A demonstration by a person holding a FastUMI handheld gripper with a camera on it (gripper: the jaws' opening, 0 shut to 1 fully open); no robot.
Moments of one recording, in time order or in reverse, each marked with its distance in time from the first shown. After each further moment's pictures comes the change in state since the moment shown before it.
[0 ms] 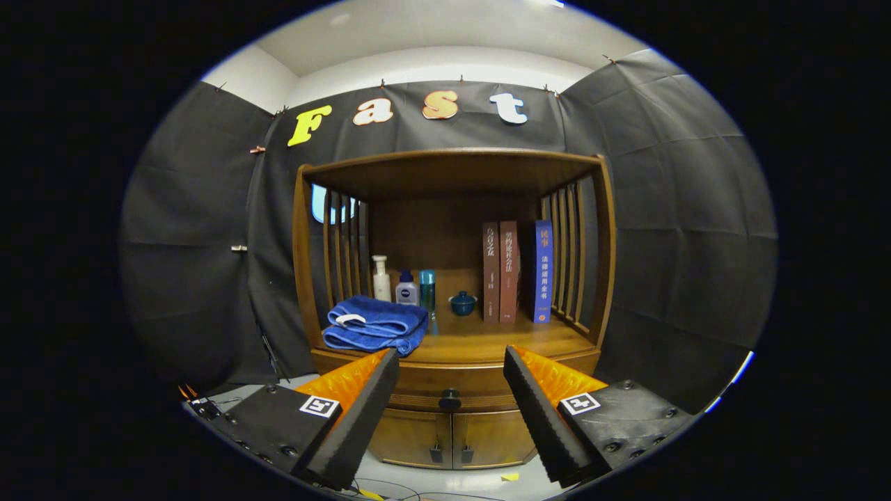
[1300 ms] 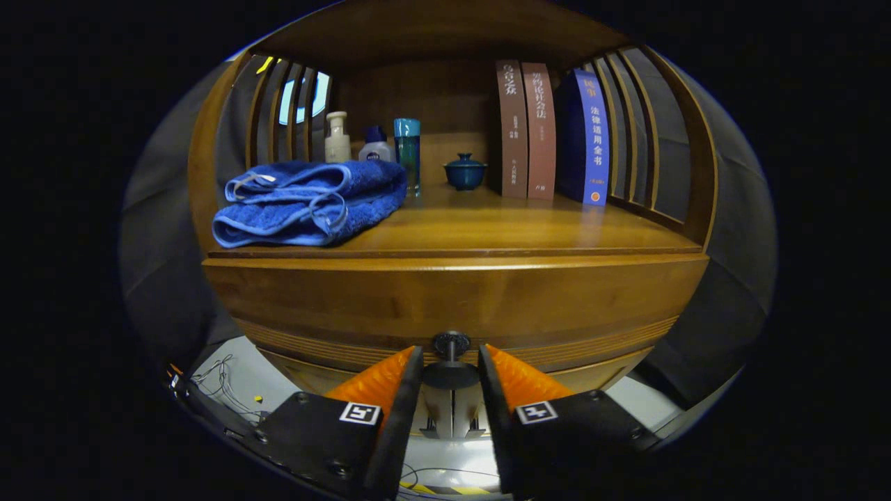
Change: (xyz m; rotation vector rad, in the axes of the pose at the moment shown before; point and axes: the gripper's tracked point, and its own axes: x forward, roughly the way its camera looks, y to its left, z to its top) arm 0.152 -0.005 -0.196 0.006 0.392 -0.055
